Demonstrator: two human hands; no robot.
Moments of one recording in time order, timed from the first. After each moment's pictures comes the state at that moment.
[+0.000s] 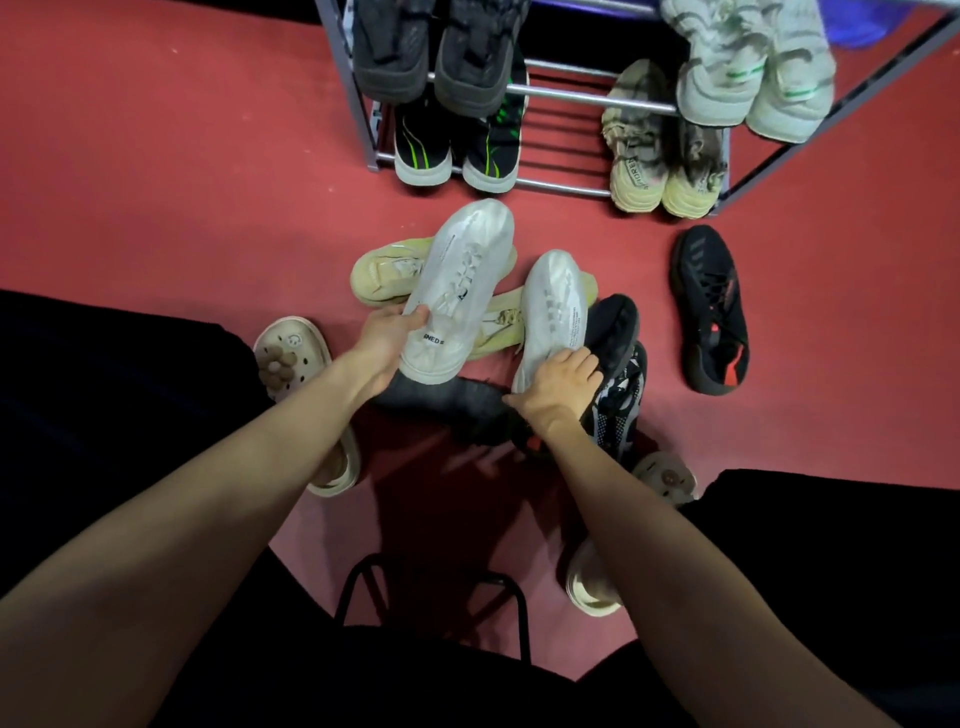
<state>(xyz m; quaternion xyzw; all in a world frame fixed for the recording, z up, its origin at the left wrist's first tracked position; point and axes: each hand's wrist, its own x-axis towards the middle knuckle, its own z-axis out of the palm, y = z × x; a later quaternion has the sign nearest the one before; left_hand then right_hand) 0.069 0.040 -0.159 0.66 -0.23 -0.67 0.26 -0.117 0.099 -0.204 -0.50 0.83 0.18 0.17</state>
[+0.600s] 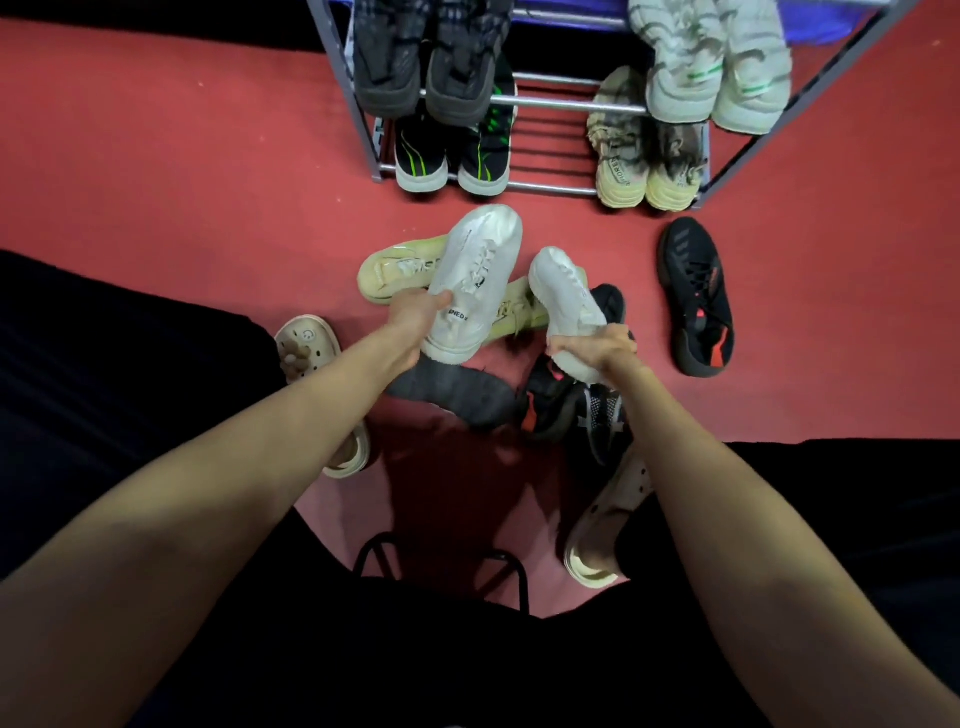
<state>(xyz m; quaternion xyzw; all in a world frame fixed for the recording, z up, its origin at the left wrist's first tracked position) 0.032 0.047 -0.111 0.70 -0.28 -0.62 0.22 -0.191 0.082 -0.142 -0.25 0.84 -0.02 0.48</state>
